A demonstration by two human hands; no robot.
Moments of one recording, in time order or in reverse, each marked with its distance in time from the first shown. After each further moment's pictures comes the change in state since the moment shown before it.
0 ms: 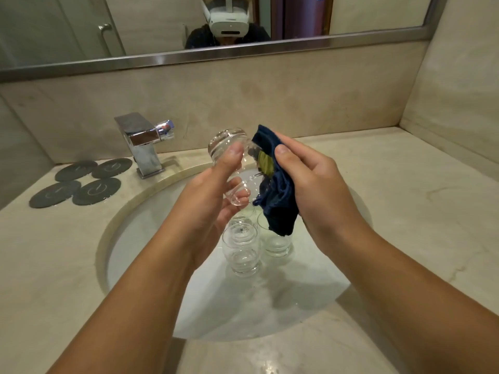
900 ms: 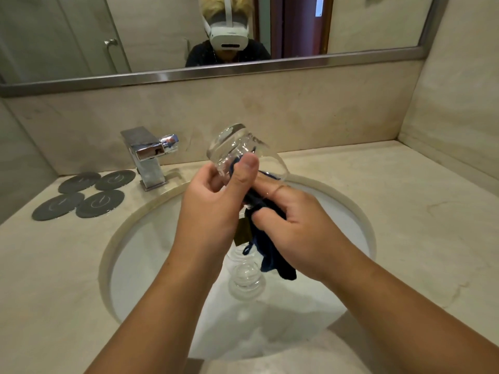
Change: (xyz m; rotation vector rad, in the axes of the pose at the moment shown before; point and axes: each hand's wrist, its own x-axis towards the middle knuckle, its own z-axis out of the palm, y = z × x) left_hand -0.003 -0.001 0.004 0.109 0.093 0.283; right_hand -0.019 -0.006 0.011 -0.416 -0.281 -0.097
